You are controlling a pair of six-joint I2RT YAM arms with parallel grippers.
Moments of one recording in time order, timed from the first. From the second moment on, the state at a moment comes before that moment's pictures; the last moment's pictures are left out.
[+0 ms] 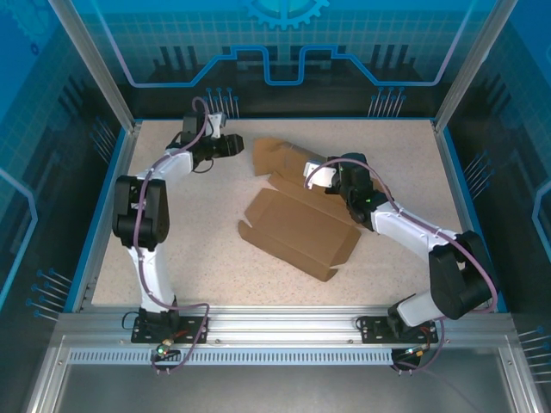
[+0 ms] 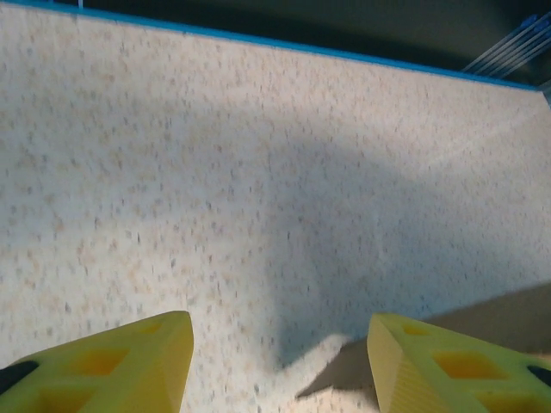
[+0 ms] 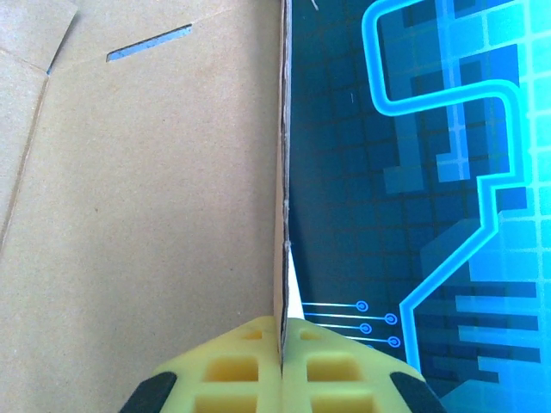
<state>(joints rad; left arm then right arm) -0.07 2.05 1.55 -0.16 0.44 -0.28 0.44 1.46 0.90 0.16 0.20 -1.18</state>
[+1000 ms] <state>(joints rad) -0.15 2.10 1.48 -0.15 0.74 -0.18 0.44 1.45 0.90 0.15 0.18 -1.17</state>
